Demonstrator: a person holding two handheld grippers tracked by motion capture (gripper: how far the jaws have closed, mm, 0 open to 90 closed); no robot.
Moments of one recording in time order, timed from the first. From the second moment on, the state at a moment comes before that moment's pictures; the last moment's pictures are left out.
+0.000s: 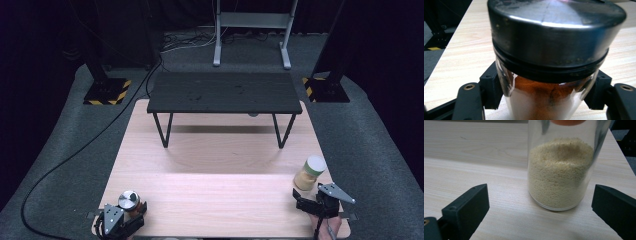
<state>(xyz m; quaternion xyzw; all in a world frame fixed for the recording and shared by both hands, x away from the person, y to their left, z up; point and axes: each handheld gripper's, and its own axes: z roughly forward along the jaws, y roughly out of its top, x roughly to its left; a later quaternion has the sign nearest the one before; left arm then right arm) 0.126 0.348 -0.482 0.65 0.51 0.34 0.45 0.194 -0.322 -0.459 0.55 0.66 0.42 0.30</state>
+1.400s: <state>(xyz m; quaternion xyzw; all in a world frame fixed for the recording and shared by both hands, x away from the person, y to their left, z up) 0.165 0.337 -0.456 0.66 0.48 0.33 0.48 0.194 -0.325 -0.459 0.54 0.66 0.42 0.29</state>
